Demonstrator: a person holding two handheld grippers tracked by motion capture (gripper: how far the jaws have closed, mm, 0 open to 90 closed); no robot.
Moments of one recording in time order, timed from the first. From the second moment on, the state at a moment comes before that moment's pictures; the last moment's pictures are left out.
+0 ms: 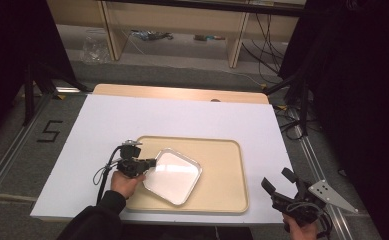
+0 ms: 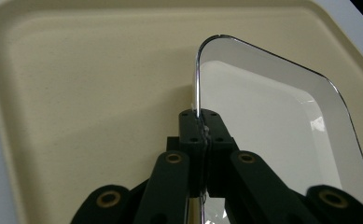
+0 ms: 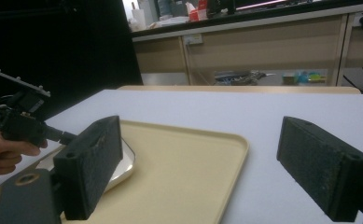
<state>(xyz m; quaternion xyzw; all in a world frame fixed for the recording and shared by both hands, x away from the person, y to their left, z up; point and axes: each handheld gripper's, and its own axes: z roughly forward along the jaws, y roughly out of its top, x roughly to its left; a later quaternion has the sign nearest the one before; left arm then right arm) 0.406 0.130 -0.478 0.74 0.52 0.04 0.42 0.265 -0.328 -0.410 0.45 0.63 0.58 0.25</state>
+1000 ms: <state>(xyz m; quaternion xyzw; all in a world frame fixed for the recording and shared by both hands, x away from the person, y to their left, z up) 0.379 0.117 -0.478 0.81 0.48 -0.01 0.35 0.266 -0.330 -0.410 0.44 0.63 0.59 0.26</state>
